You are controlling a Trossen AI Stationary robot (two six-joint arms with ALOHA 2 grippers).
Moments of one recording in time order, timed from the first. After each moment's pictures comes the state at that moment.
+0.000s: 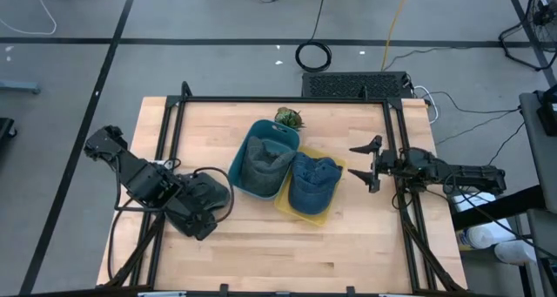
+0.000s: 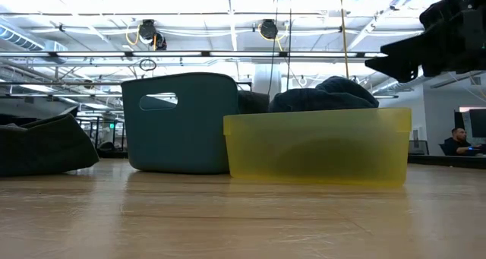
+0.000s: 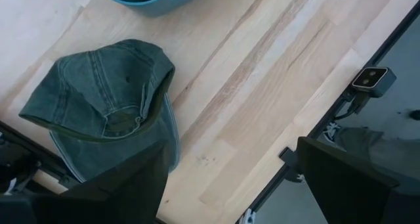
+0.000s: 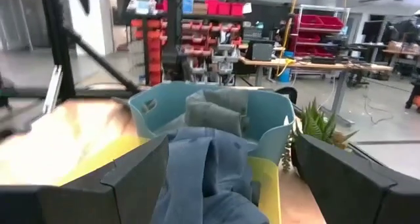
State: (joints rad) left arm -0.62 1.52 1.75 -1.57 -0.11 -1.32; right arm -0.06 0.01 0.02 0.02 0.08 -0.03
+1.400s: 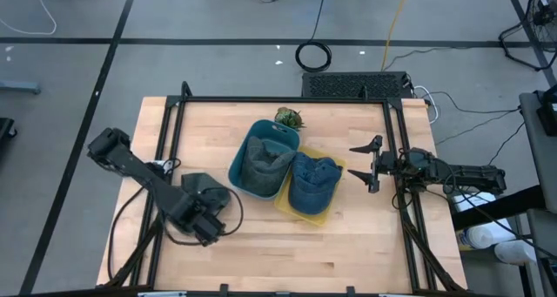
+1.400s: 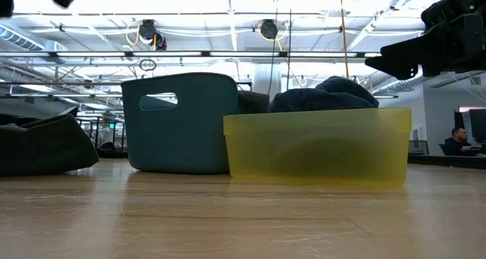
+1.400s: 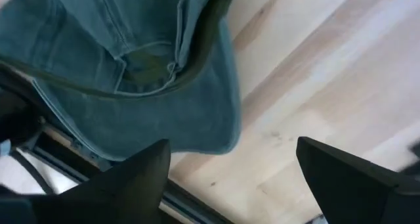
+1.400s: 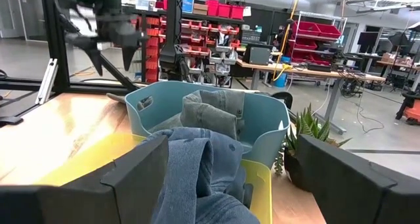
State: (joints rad) left arm -0.62 1.55 1.24 -1.37 0.11 -1.34; right arm -0.06 0.01 0.02 0.02 0.08 -0.09
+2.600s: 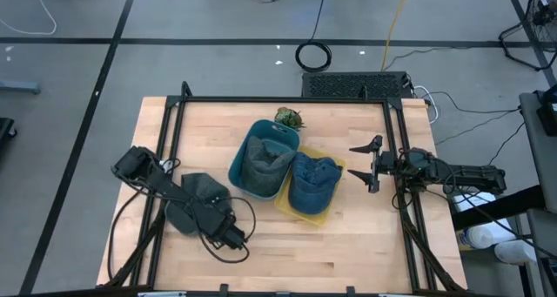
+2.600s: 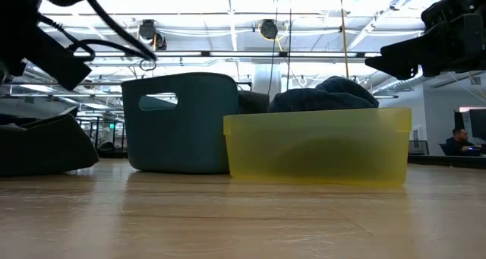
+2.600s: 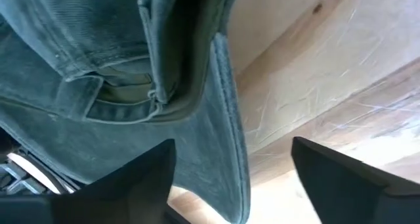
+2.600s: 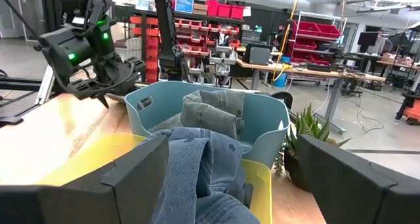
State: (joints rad) left arm -0.57 1.87 1.20 -1.29 0.16 -1.30; right arm -0.06 0.01 0.02 0.02 0.08 -0.09
